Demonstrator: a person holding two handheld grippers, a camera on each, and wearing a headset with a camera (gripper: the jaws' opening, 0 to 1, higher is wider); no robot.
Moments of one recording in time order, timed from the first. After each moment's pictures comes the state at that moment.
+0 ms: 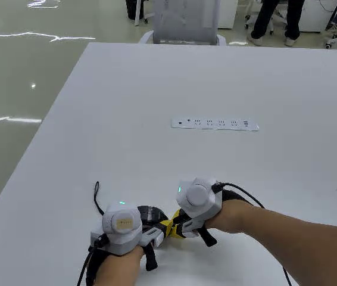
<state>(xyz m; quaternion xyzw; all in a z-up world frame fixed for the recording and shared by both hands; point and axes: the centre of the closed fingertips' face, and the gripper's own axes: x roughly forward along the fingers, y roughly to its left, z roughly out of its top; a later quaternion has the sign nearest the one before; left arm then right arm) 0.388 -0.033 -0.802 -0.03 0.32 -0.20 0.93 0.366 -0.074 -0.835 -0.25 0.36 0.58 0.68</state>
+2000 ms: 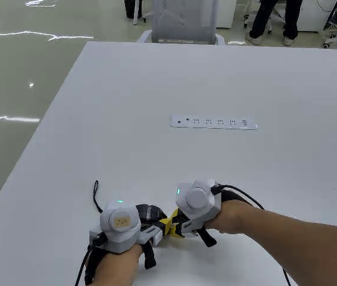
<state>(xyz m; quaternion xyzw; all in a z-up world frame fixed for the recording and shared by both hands) 0.388 -0.032 -0.803 -0.04 0.32 -0.20 0.92 0.364 -0.072 -0.836 -0.28 0.34 0.58 0.68</state>
